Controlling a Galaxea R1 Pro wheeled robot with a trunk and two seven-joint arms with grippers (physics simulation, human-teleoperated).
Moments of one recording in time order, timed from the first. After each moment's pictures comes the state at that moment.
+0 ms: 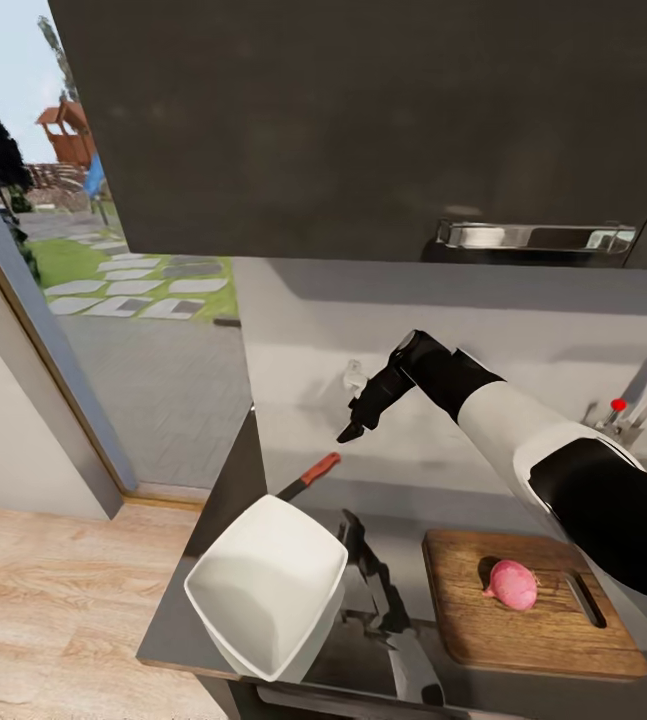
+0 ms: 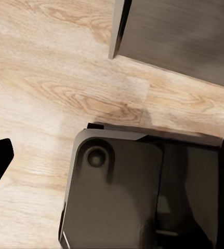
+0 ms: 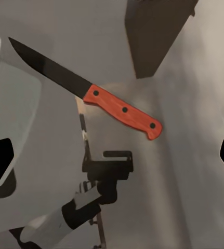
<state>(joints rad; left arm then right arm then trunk) 0.39 -0.01 0.02 -1.07 0.15 0.03 0.01 -1.45 0.06 0.62 -0.36 0.34 0.42 1.19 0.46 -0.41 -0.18</state>
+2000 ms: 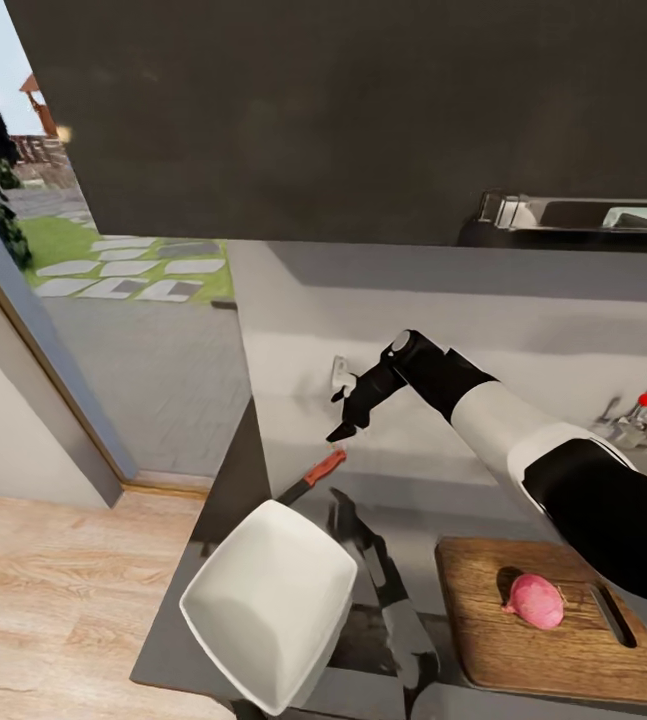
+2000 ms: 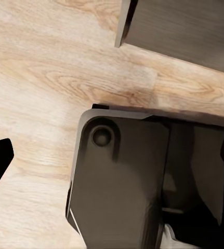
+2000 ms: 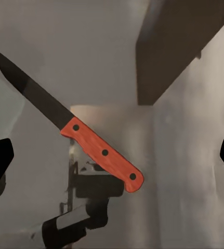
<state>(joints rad) 0.39 -0.01 0.02 -1.06 0.14 0.03 0.01 -1.45 0.08 0.62 -0.37 0.34 0.22 1.19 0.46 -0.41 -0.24</state>
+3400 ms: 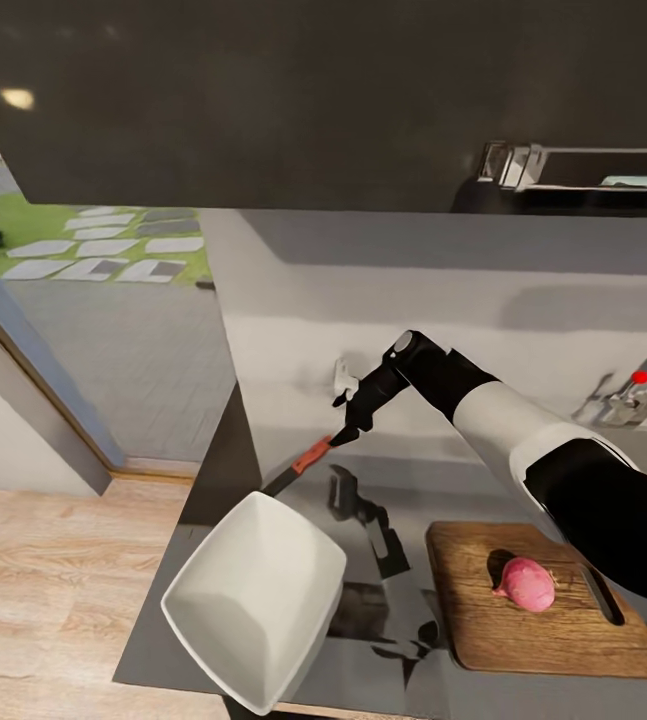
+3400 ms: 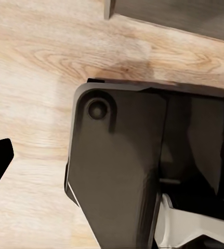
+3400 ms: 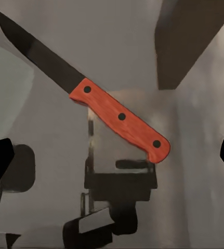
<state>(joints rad) 0.39 0.00 -0.01 -1.05 0.14 0.04 0.02 -1.45 0.07 0.62 -0.36 0.34 0.22 1.24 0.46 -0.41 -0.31</state>
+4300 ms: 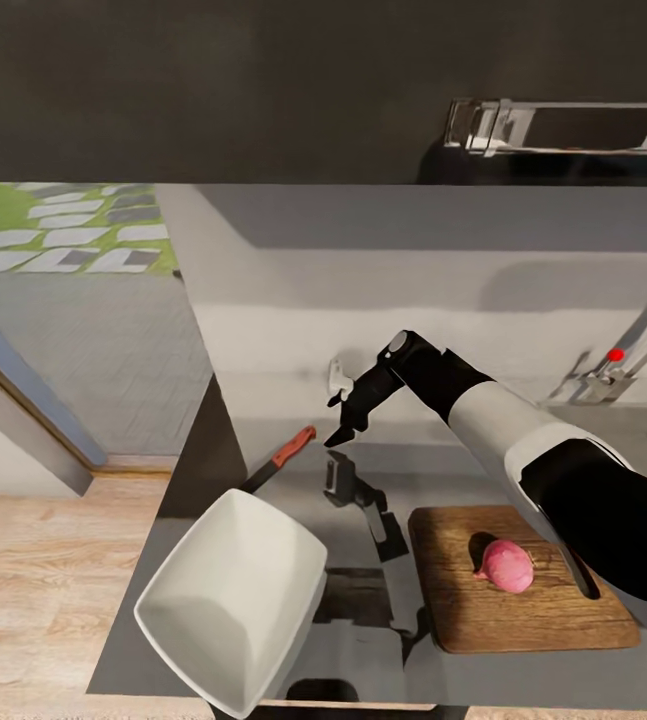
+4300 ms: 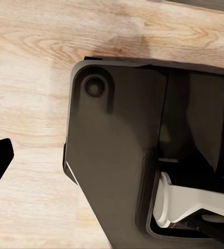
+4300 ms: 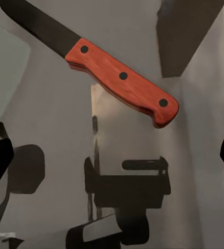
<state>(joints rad) 0.39 0.00 -0.03 -1.03 0.14 0.04 0.02 -1.45 0.09 0.62 -0.37 0.35 0.22 1.24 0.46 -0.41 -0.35</state>
